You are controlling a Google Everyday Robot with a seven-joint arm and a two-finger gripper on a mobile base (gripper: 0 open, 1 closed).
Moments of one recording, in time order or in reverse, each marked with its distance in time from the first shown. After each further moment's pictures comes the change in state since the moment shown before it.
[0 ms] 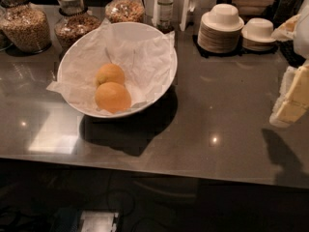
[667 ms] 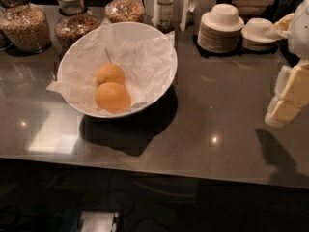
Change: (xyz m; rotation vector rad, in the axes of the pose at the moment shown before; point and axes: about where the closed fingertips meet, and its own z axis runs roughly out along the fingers) arm -0.013 0.002 0.001 -0.004 -0.027 -0.033
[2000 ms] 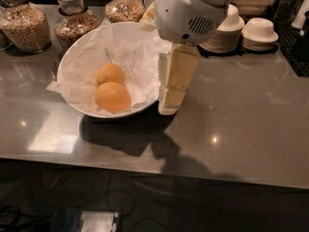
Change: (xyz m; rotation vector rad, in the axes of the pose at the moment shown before) arm -0.197 0.036 0.026 -0.166 -0.252 -0.404
